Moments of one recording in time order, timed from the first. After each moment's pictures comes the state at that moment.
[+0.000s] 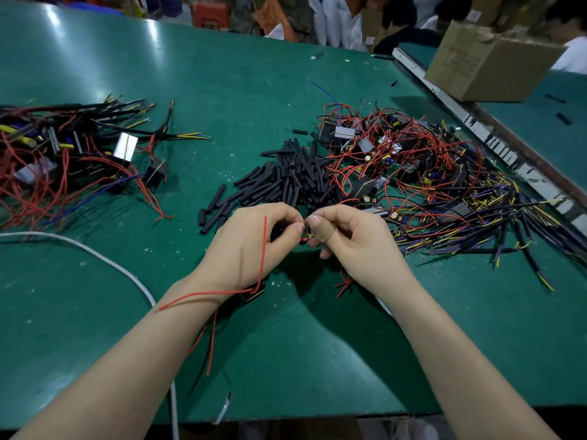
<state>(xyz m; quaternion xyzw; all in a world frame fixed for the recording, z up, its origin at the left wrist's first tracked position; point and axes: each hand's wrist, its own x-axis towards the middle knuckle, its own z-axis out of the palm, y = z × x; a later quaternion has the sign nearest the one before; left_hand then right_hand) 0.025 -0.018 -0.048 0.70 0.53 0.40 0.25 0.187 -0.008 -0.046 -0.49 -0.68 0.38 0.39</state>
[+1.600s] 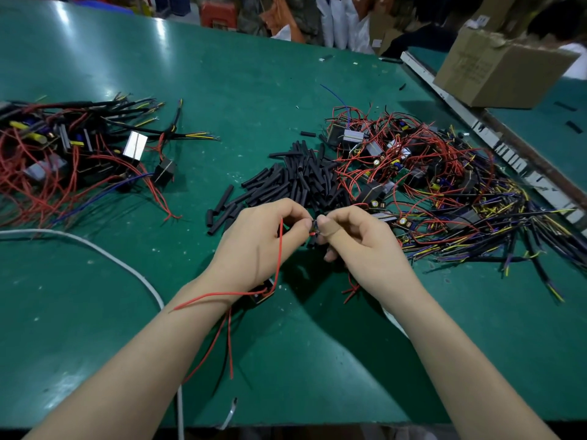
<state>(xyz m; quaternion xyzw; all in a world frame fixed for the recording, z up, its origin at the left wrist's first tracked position) 0.018 -0.007 -0.059 0.68 0.54 0.41 0.28 0.182 -0.008 -0.049 -0.51 -0.62 0.42 0.42</state>
